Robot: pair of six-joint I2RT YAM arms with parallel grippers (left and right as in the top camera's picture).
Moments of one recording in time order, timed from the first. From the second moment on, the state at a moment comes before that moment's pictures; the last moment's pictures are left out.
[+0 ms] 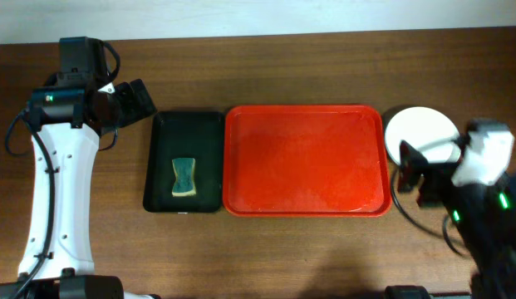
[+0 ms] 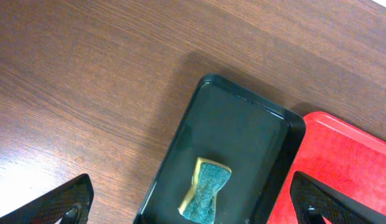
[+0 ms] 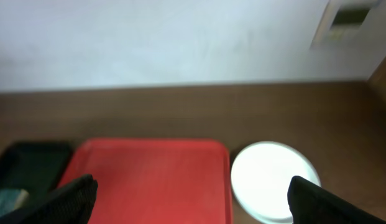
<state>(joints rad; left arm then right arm) 0.05 1.62 1.69 -1.14 -0.06 -0.36 -0.04 0.70 1.22 -0.88 -0.09 0.04</state>
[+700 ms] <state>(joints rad) 0.05 1.62 1.69 -1.14 -0.06 -0.36 -0.04 0.24 1.22 -0.89 -0.08 0.04</state>
